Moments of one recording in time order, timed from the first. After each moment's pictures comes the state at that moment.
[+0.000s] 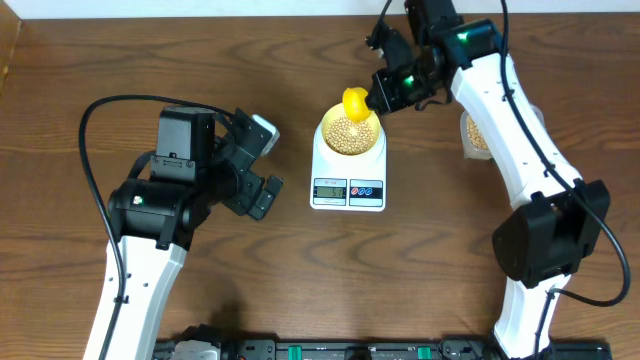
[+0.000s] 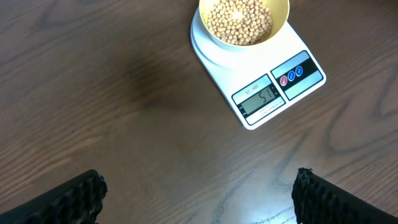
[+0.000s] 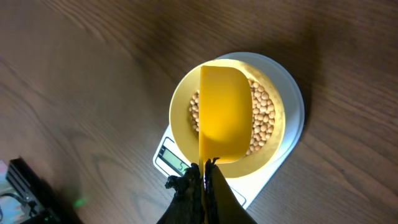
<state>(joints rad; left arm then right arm) -0.17 1.17 1.20 -0.99 0.24 0.41 0.33 2.06 2.03 -1.15 -0.48 -0.02</state>
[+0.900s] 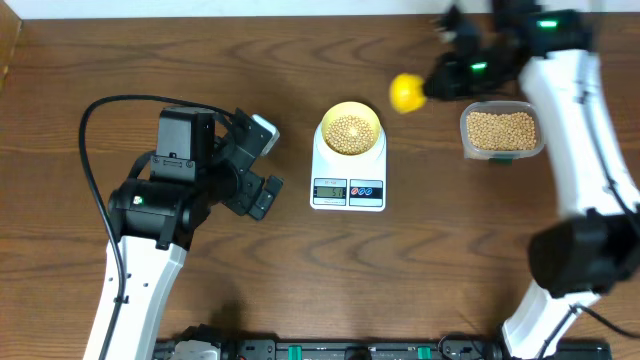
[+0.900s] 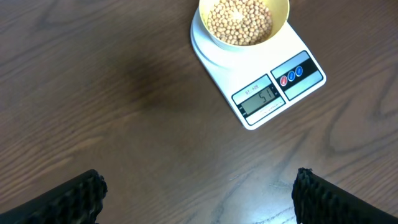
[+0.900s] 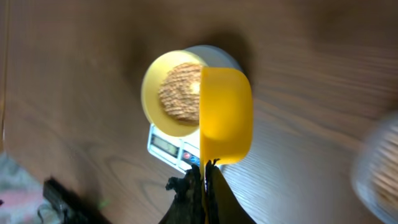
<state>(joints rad) -0.17 1.17 1.20 -0.99 0.24 0.41 0.09 1.94 2.03 -1.30 -0.54 -0.02</state>
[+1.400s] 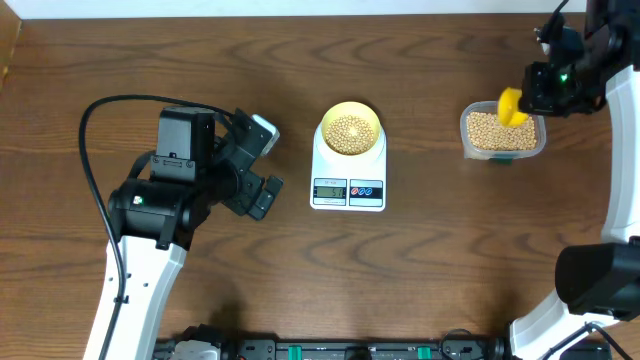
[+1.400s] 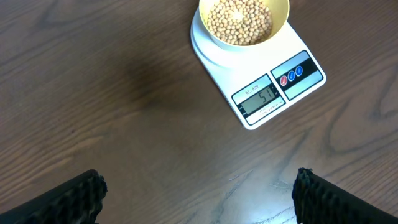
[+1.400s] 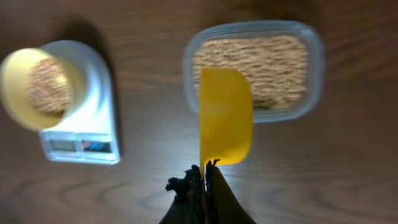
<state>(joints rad) -0.17 1.17 1.20 -0.99 0.24 0.41 -0.11 1.85 2.04 -1.48 -0.18 -0.03</state>
